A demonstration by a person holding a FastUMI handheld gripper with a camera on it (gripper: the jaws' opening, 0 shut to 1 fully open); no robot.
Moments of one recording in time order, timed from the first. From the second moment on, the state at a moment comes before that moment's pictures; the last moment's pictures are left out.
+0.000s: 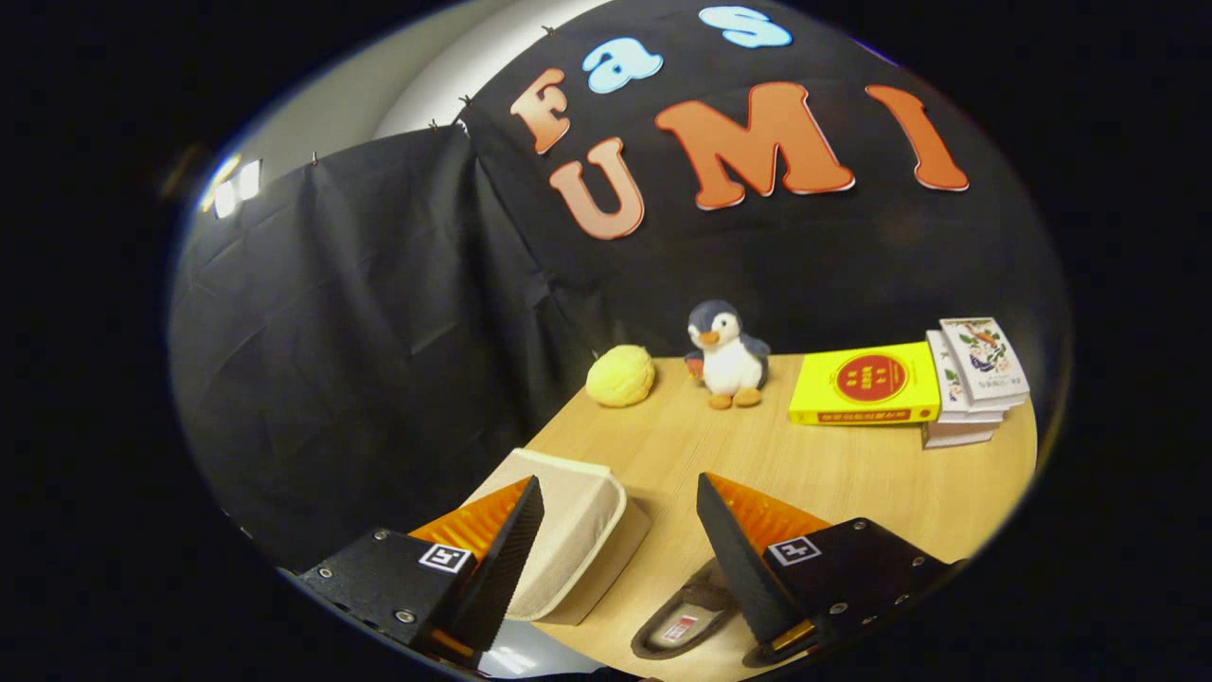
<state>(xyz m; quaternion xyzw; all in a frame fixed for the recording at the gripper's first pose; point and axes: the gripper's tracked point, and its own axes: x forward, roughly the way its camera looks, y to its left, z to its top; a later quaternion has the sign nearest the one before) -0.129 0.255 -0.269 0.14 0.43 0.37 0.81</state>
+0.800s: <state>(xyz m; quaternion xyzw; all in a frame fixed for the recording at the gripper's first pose) -0.238 0.332 -0.367 0.23 0.63 0.38 0.64</state>
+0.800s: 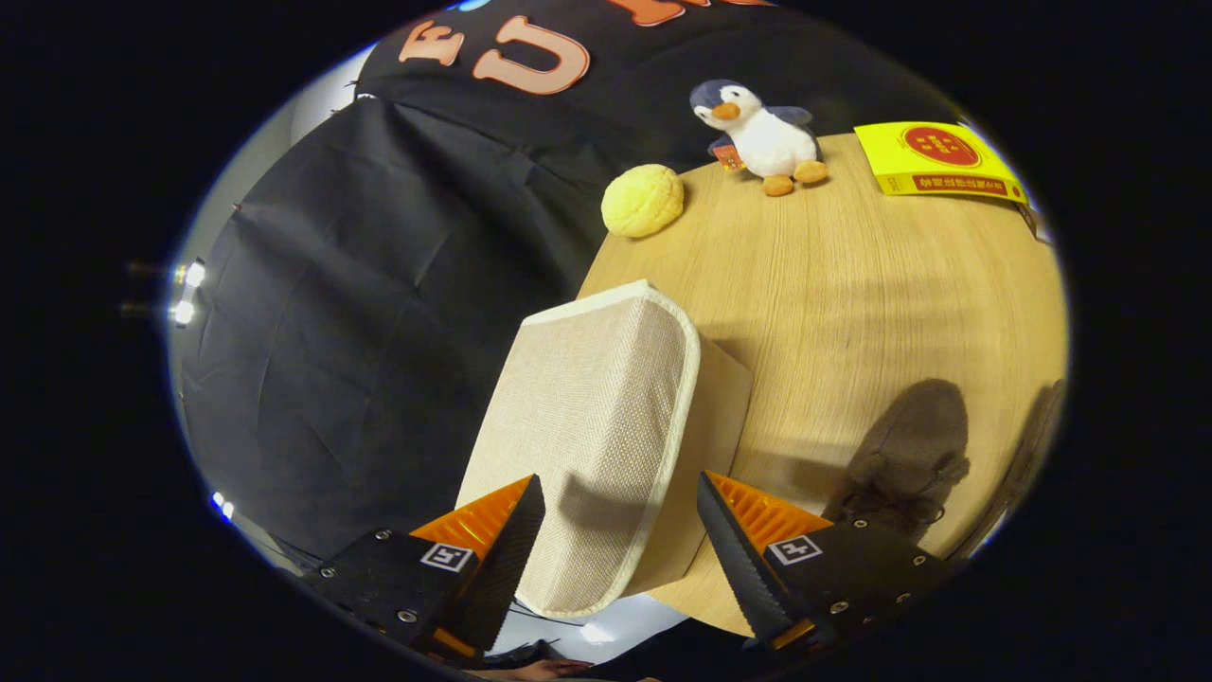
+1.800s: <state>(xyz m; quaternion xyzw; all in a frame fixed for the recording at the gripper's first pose) -0.228 0.398 -0.212 0.34 0.58 0.49 0.55</state>
